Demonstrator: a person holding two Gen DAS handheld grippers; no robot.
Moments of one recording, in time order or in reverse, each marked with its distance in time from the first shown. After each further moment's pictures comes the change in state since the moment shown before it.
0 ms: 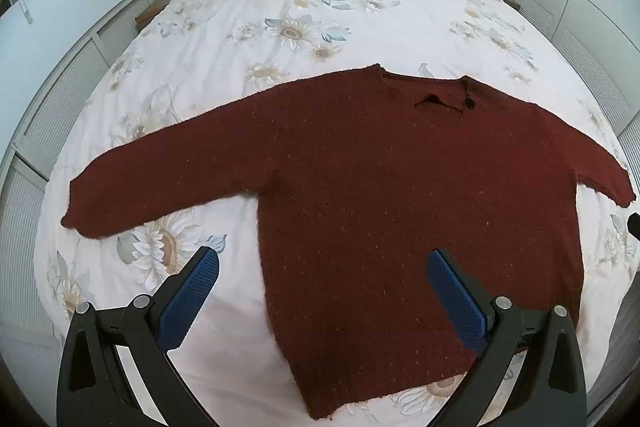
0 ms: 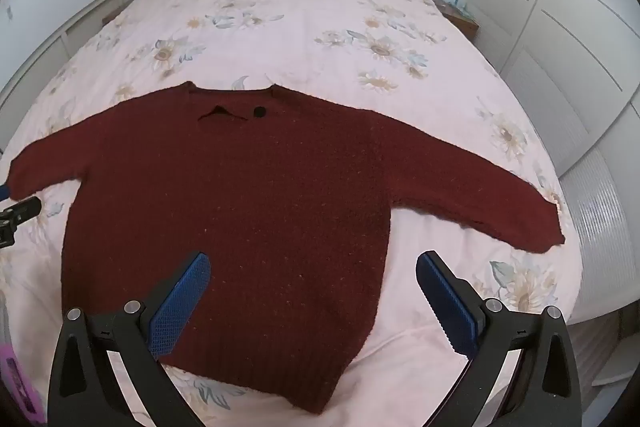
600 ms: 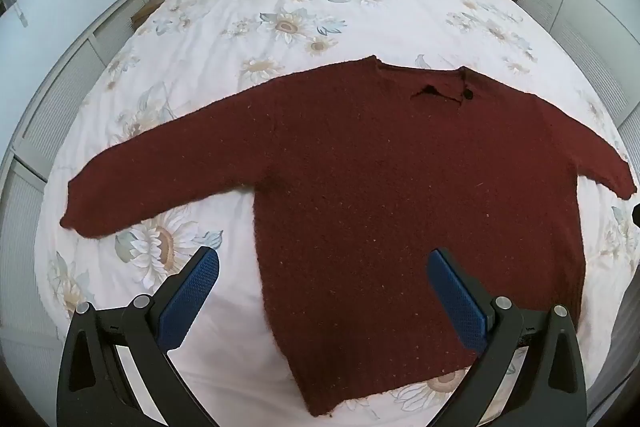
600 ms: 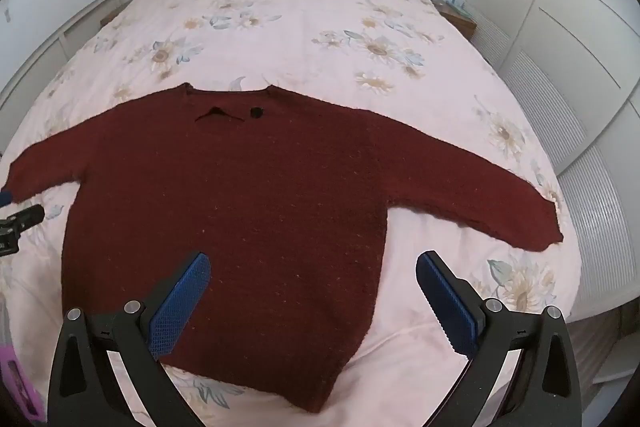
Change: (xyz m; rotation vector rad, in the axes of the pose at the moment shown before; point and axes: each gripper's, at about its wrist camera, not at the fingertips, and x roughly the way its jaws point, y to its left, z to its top) left arm 0.004 -0.003 -0.001 0.009 0.023 -0.005; right arm -0.002 -0.002 0.003 0.010 0.006 -0.002
